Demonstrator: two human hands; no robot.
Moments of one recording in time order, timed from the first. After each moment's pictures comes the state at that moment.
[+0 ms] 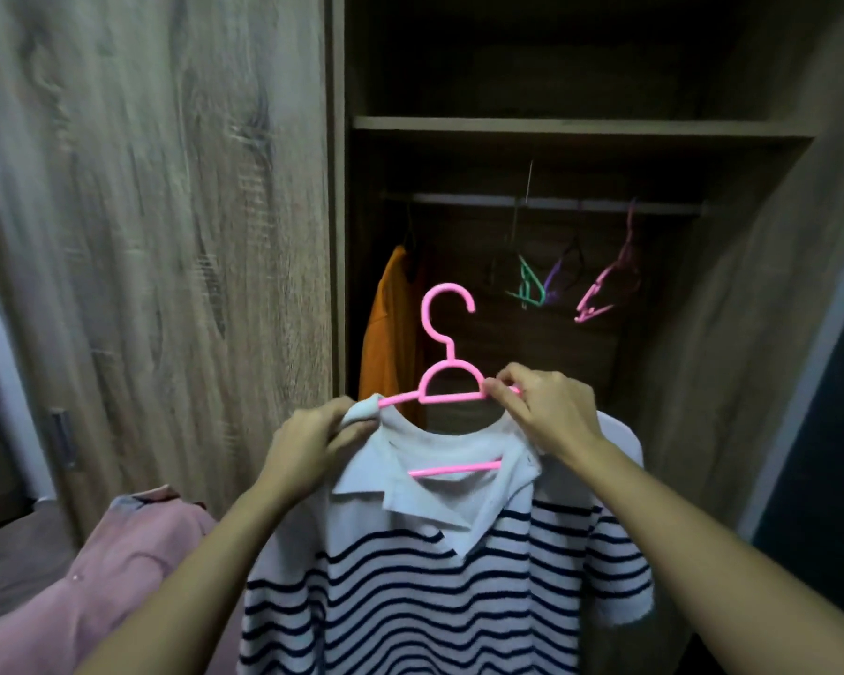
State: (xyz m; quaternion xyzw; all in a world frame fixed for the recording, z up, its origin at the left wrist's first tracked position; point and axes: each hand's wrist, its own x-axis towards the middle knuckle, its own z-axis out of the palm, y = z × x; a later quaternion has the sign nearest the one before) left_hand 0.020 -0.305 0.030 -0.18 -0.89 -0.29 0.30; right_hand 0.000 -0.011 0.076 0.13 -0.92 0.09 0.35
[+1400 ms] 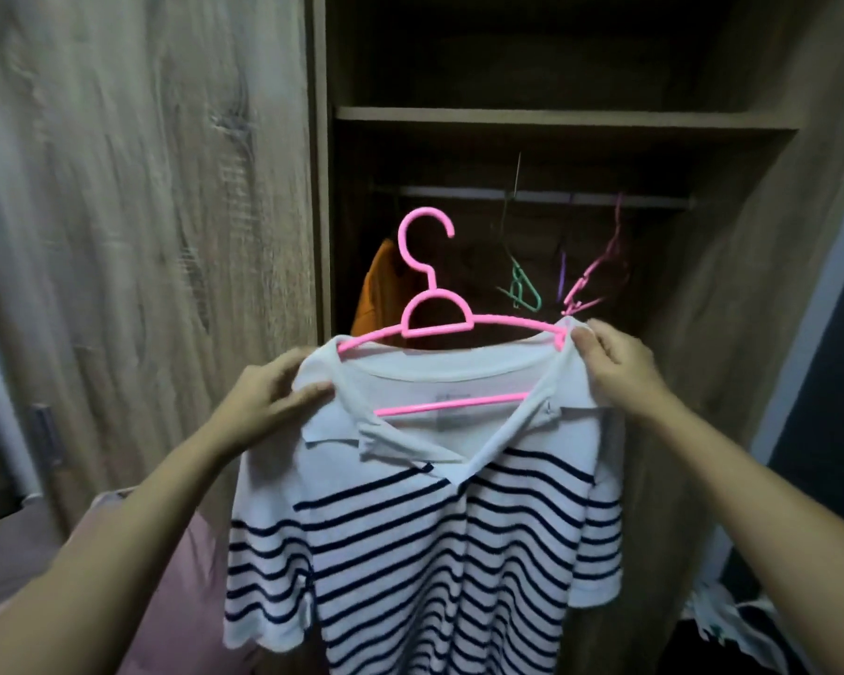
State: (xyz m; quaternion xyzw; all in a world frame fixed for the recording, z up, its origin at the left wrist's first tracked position) left_hand 0.013 -0.335 0.072 -0.23 -0.87 -0.33 0.28; right_hand 0.012 0.061 0.113 0.10 -0.89 0.31 0.33
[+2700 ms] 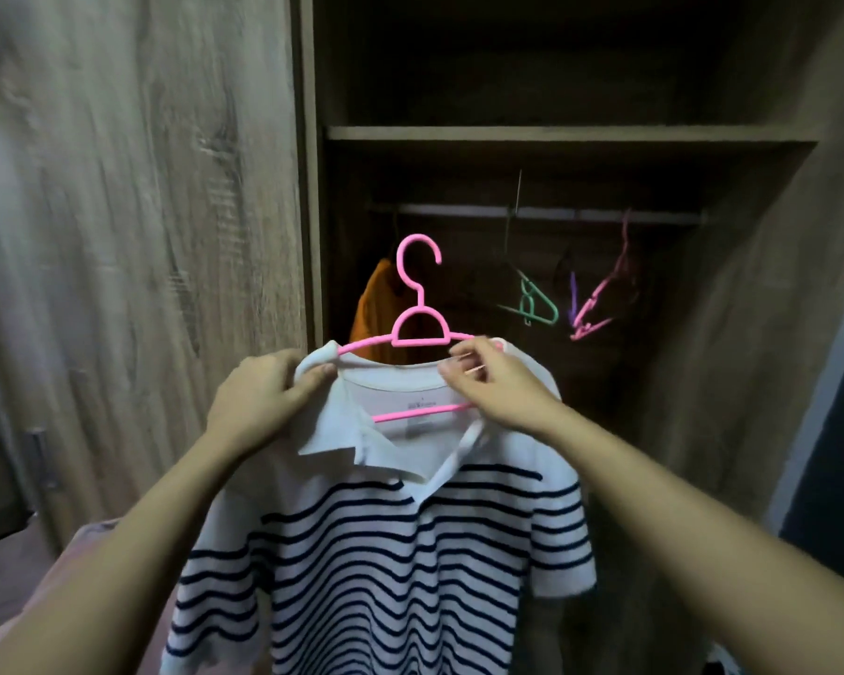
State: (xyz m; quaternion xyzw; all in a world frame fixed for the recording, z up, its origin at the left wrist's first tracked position) left_hand 0.001 -0.299 0.108 -0.07 -0.91 -0.22 0.35; right_hand -0.006 -0.034 0.130 0.21 -0.87 0.42 0.13
